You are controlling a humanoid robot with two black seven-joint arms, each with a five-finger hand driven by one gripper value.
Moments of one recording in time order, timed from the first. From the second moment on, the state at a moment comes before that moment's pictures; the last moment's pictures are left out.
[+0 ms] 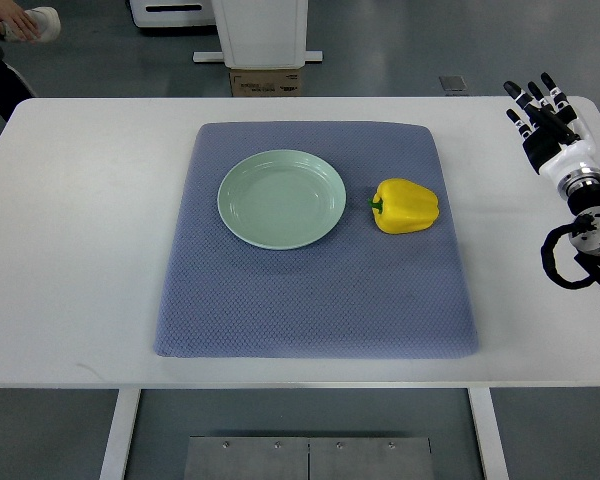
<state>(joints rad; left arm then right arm) -0.05 0.00 -0.17 -0.21 0.04 0.15 0.01 0.82 -0.34 0.64 0.73 0.17 0.02 0.37</state>
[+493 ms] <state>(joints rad) -0.03 0.00 -0.17 -0.21 0.04 0.15 0.01 0.82 -0.34 0.64 0.73 0.17 0.02 0.37</state>
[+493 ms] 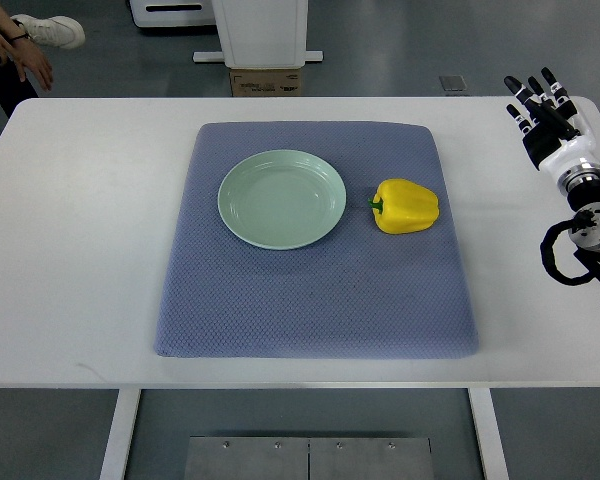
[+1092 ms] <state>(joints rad) -0.03 0.00 -0.17 -0.21 0.04 0.15 0.01 0.83 -0.34 0.64 0.71 0.17 0.02 0.37</state>
